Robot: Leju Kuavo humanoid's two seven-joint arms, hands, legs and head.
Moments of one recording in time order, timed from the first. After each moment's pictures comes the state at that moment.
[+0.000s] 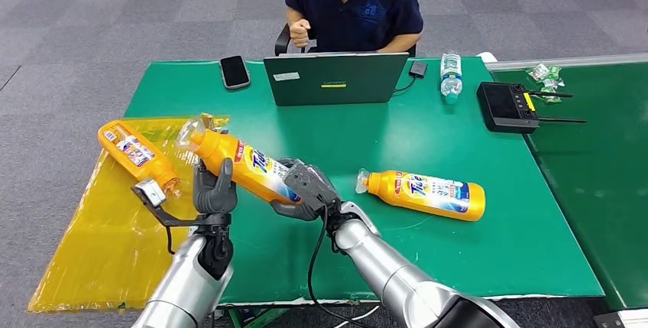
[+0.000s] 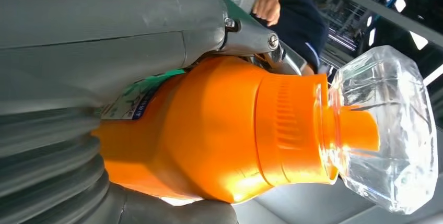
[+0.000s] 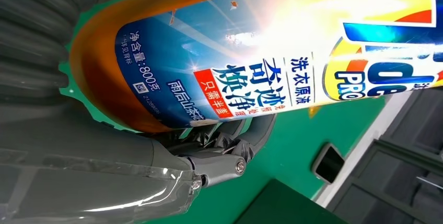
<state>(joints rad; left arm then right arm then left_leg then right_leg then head) -0.45 -0.20 -0.11 -0.71 0.36 -0.48 -0.65 -0.62 0.27 0.42 -0.50 0.30 -0.04 -0.47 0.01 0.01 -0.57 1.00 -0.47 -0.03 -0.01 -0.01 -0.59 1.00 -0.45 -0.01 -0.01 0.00</state>
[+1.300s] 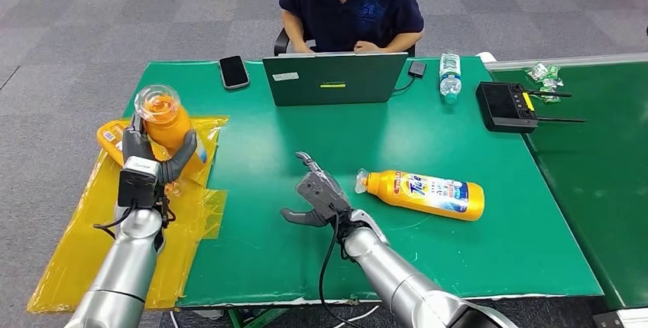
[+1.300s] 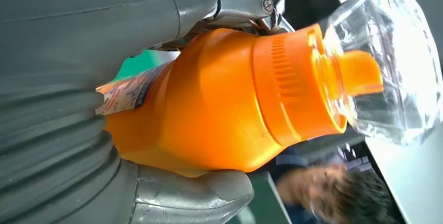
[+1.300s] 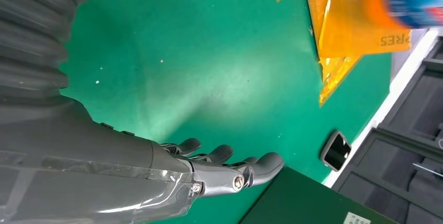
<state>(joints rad) -0.48 0.03 -0.13 -1.02 -0.35 0.23 -0.65 -0.57 0.23 0.40 -0.53 0.32 -0.05 -0.52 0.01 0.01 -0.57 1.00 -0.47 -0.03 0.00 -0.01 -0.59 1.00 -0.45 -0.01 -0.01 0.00</state>
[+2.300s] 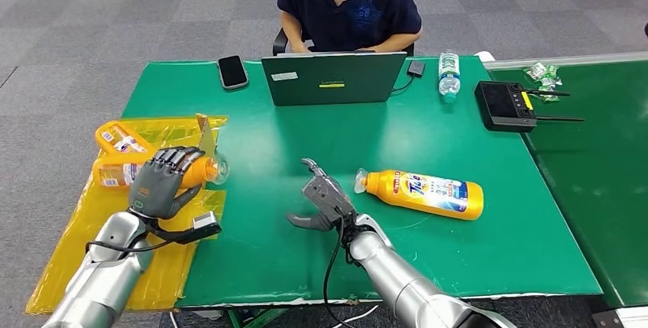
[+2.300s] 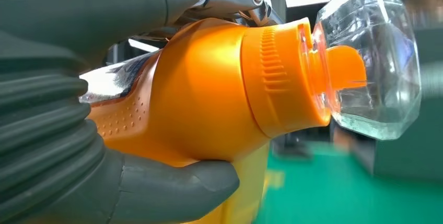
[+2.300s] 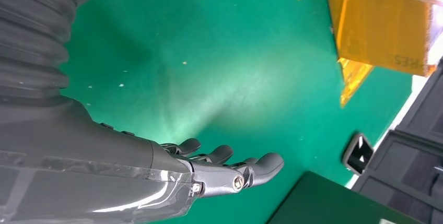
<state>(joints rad) -0.47 0.19 -0.20 -0.69 -1.25 0.60 -0.44 -0.54 0.21 0.37 -0.53 0.33 -0.03 -0.51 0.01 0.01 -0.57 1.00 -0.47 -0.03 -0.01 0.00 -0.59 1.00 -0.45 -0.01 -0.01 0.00</state>
